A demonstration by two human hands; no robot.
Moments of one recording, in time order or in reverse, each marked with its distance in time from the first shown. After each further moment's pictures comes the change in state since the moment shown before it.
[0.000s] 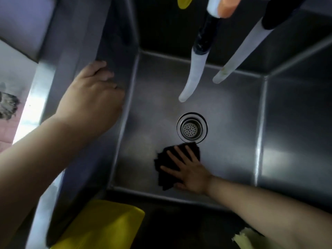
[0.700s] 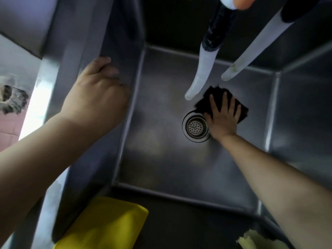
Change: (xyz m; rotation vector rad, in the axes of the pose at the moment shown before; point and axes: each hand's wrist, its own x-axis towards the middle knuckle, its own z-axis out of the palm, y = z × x) left_hand 0.004 0.003 0.000 0.110 -0.017 -0.017; right_hand 0.038 0.122 -0.044 0.170 0.090 0.979
